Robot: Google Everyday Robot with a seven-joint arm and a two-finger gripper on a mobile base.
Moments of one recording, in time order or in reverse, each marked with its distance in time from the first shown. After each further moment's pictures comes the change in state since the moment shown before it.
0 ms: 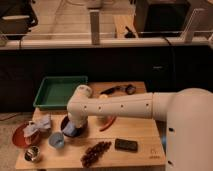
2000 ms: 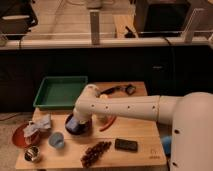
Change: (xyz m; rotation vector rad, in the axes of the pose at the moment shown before) arm 0.029 -0.002 0.005 0.091 0.002 0.082
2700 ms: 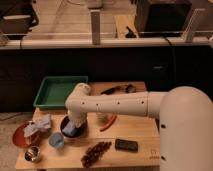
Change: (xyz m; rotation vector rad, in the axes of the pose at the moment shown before) arm -0.024 0.004 0.005 -0.141 -0.030 -0.051
